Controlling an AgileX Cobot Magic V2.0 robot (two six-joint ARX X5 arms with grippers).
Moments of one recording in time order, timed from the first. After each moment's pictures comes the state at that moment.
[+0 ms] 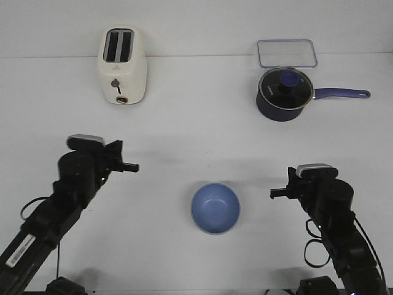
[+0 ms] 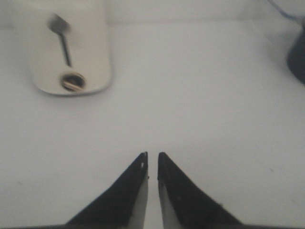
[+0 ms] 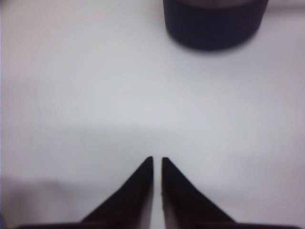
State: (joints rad) left arm -0.39 0.99 0.94 -0.16 -0.16 -0.13; right arm 0.12 0.71 0.63 -0.34 -0.08 0.16
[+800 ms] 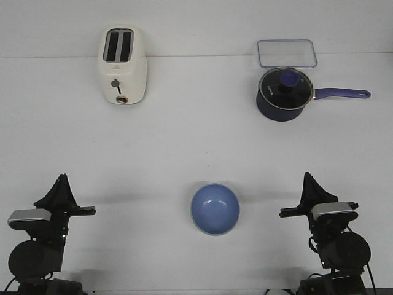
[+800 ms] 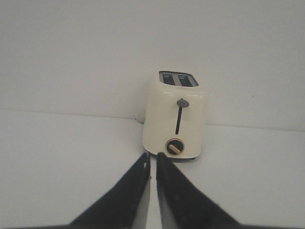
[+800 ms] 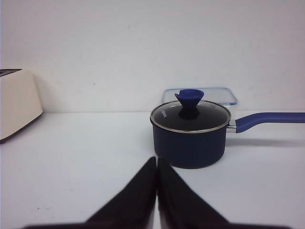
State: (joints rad) left arm -0.16 0.25 0.36 0.12 -0.19 -0.06; right arm 0.12 0.27 0.33 -0.01 0.00 0.09
